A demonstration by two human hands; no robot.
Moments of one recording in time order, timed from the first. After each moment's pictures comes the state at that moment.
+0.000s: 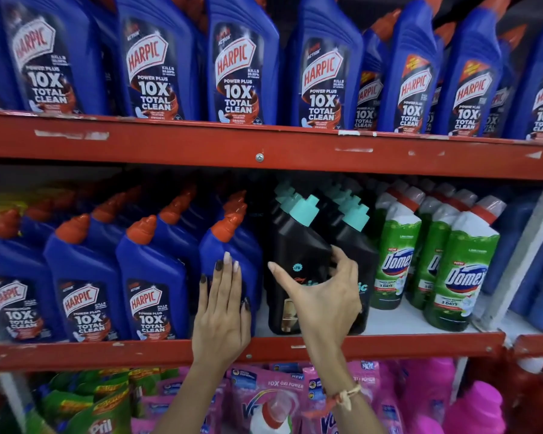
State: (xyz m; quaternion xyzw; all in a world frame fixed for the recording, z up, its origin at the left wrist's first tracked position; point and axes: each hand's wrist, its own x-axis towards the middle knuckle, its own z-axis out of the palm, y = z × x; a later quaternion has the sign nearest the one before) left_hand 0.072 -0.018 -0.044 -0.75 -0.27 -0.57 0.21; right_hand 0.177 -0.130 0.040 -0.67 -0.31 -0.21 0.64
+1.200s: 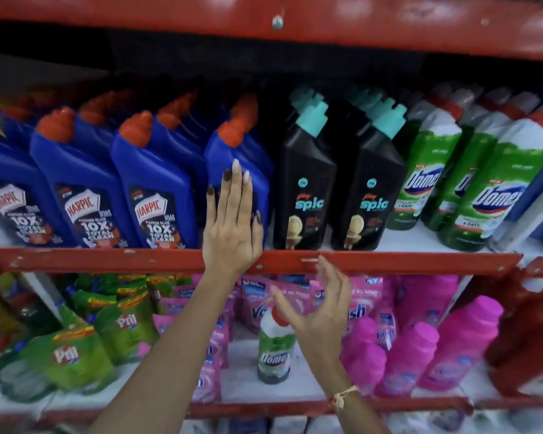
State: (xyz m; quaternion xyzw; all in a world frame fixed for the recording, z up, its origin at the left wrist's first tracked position) left_hand 0.074 -0.010 -0.045 -0.74 -0.25 -0.59 0.22; right_hand 0.162 -0.163 -0.114 -0.65 -0.44 -0.17 0.59
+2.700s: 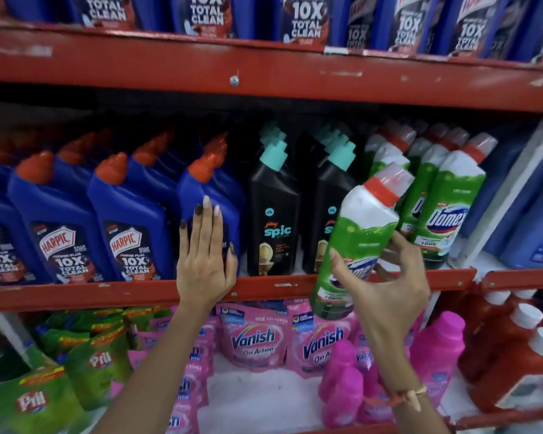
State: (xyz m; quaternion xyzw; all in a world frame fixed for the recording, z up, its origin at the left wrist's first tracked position) left_hand 0.071 -0.012 -0.057 -0.74 -0.27 -0.58 0.22; right_hand 0.226 -0.226 0.000 -0.60 -0.32 -0.25 0.69
